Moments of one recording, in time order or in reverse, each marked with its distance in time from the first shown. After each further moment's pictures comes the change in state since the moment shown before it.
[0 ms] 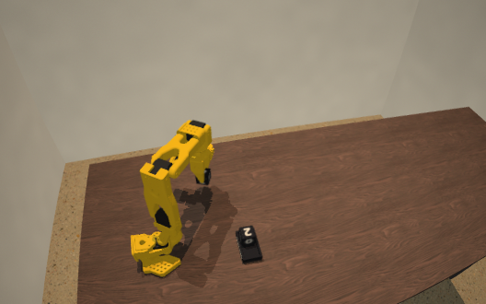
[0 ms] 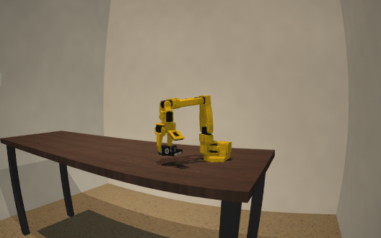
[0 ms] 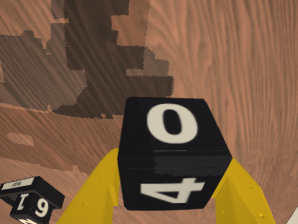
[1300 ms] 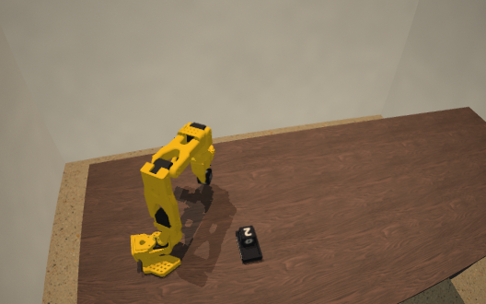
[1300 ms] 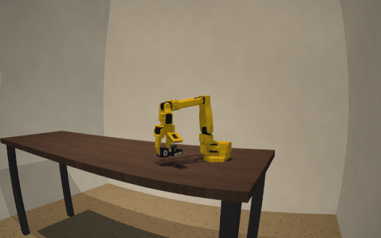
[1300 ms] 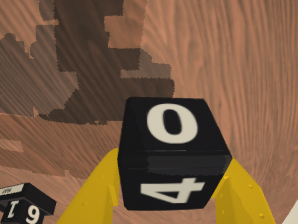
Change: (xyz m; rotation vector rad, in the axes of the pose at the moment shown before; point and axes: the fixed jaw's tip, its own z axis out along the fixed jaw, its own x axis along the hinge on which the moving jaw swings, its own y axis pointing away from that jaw) arm 0.001 -0.006 0.007 0.033 0.006 0.000
